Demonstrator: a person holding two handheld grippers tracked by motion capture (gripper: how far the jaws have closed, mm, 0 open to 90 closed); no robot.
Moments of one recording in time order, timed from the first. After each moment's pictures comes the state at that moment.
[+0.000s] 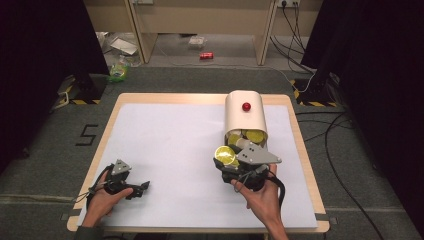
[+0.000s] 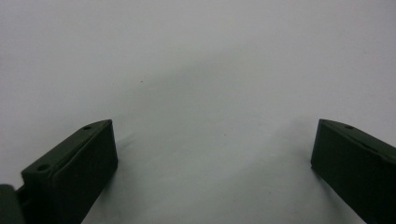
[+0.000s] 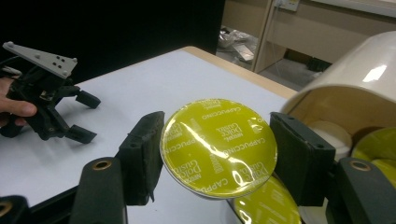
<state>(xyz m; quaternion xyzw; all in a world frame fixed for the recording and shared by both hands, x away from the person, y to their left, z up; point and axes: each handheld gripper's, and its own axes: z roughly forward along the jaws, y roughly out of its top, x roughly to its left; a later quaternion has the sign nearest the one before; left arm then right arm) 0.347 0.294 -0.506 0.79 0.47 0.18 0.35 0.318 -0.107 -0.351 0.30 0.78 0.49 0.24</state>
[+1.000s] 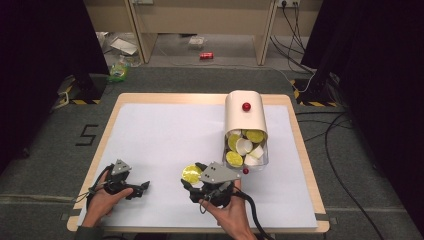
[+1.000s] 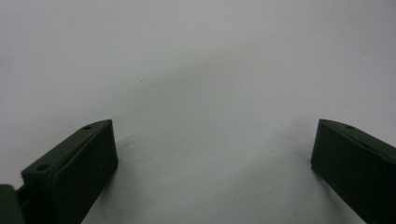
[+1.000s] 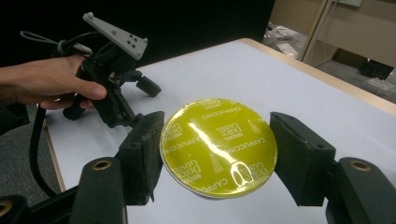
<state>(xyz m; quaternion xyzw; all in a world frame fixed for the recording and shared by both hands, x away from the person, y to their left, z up) 0.347 0.294 -0.506 0.79 0.47 0.18 0.35 0.295 -0.036 -0.390 0.25 0.81 0.50 0.19</state>
